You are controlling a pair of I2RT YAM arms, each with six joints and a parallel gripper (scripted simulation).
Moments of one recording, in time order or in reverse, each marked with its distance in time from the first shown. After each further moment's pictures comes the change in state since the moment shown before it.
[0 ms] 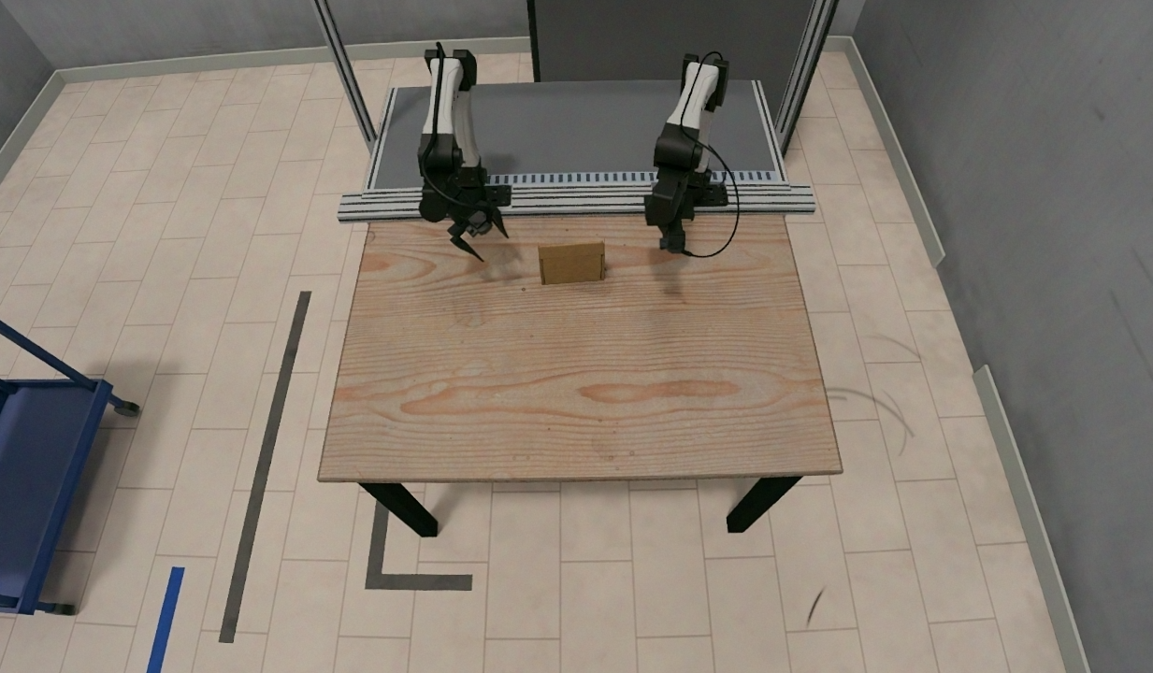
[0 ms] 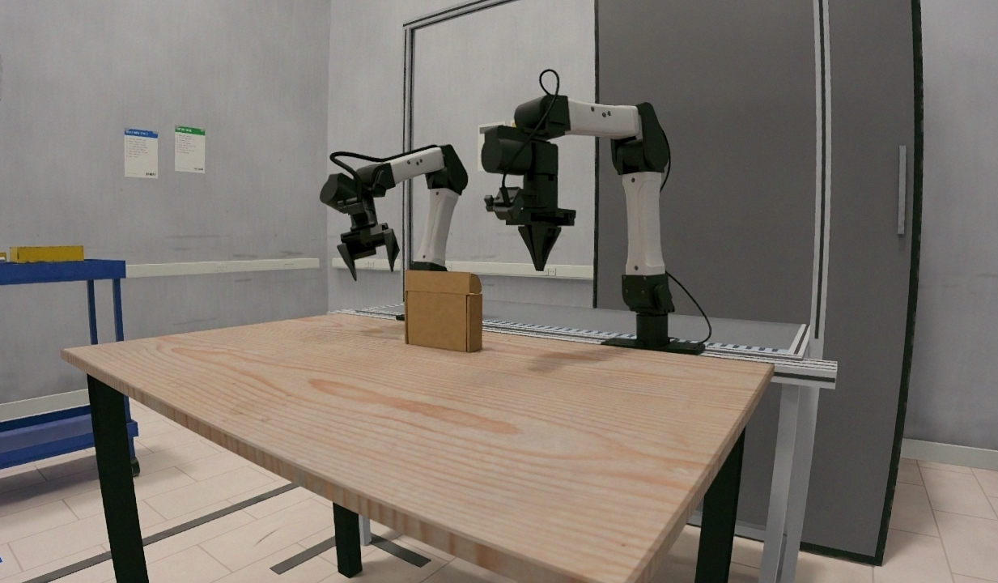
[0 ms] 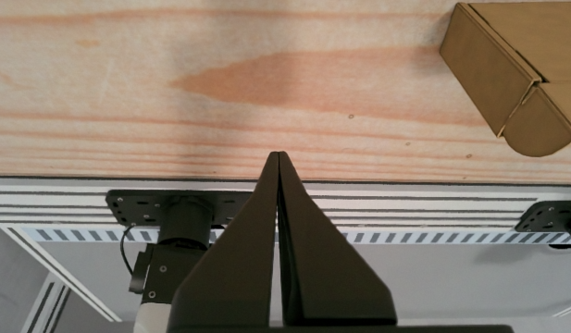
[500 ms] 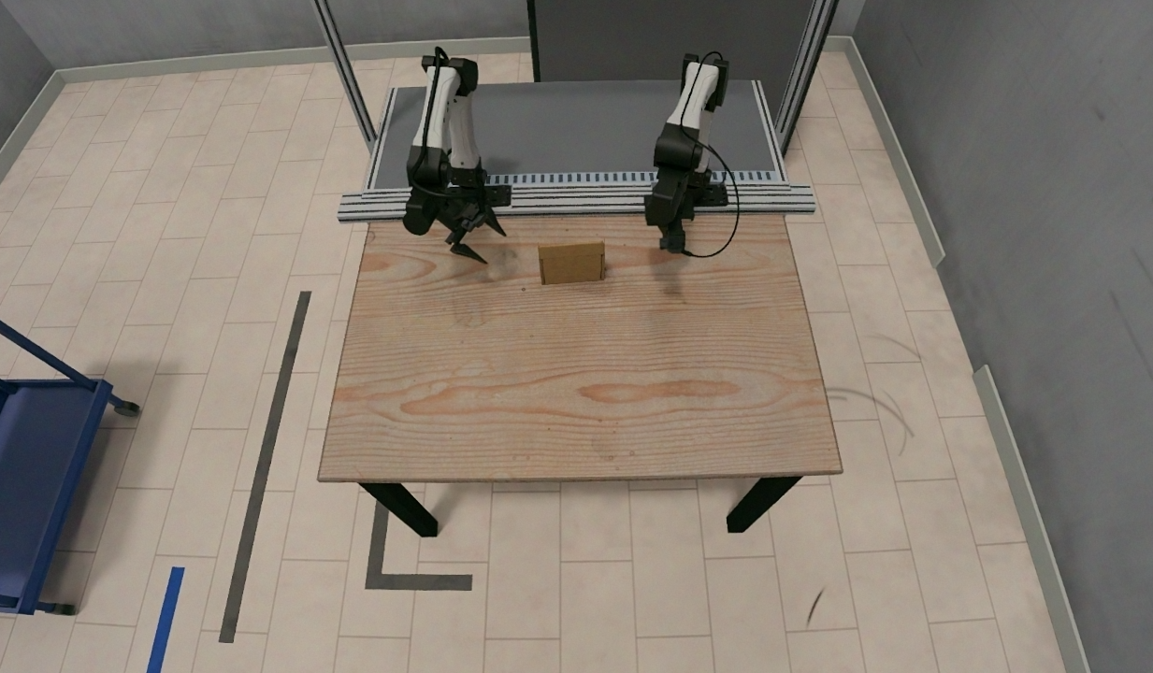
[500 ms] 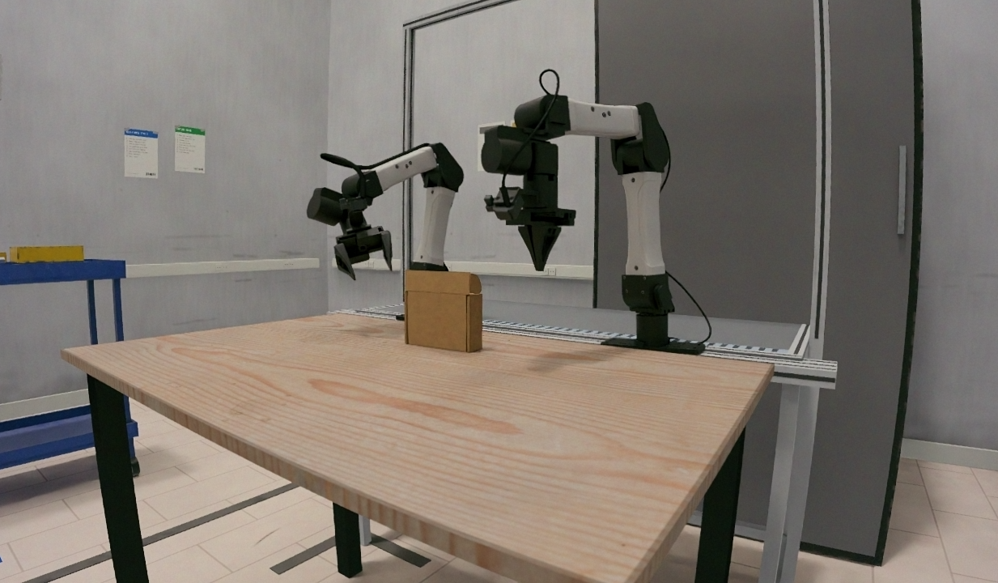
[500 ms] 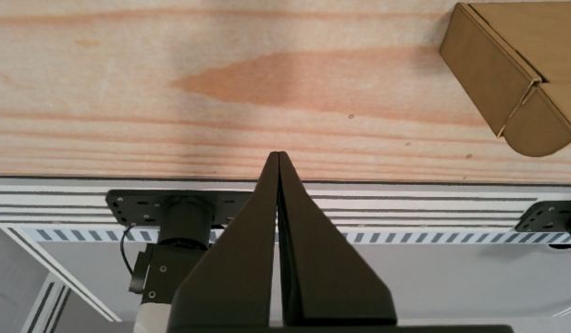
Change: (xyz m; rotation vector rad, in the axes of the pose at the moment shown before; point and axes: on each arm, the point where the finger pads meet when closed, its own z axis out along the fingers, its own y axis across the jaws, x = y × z) left arm 0.000 0.000 0.000 0.000 0.000 0.000; right arm -0.004 -0.001 -0.001 -0.164 -0.154 -0.193
